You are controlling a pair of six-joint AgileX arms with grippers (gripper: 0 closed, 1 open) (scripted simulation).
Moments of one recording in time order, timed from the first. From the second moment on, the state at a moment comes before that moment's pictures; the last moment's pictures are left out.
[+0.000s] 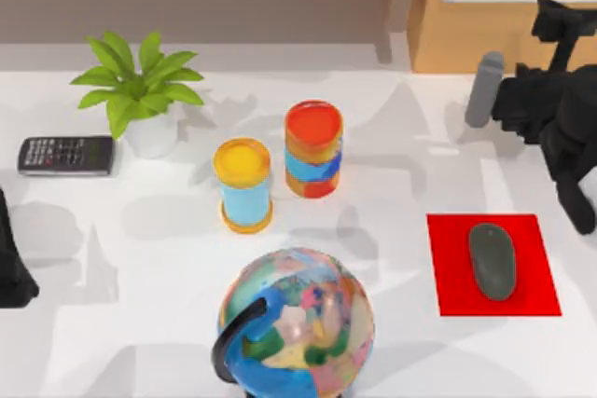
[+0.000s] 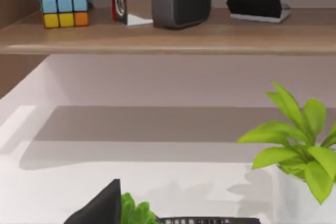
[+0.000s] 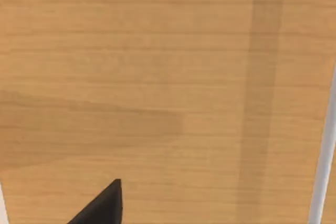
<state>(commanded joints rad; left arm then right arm) 0.00 0.00 0.00 0.00 0.00 0.00 0.19 2.23 0.89 1.28 0.22 -1.54</state>
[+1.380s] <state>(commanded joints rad) 0.00 0.00 0.00 0.00 0.00 0.00 0.75 2.35 1.70 0.71 0.73 -0.13</state>
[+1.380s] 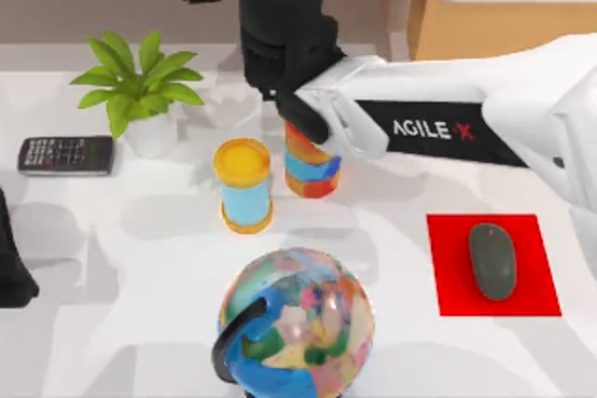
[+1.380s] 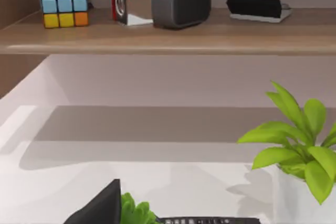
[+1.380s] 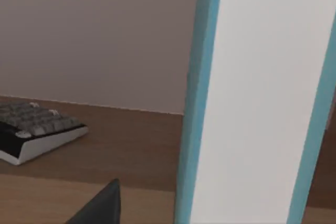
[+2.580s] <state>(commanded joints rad) 0.00 0.00 0.00 0.00 0.00 0.00 0.72 2.47 1.99 0.48 0.76 -0.01</state>
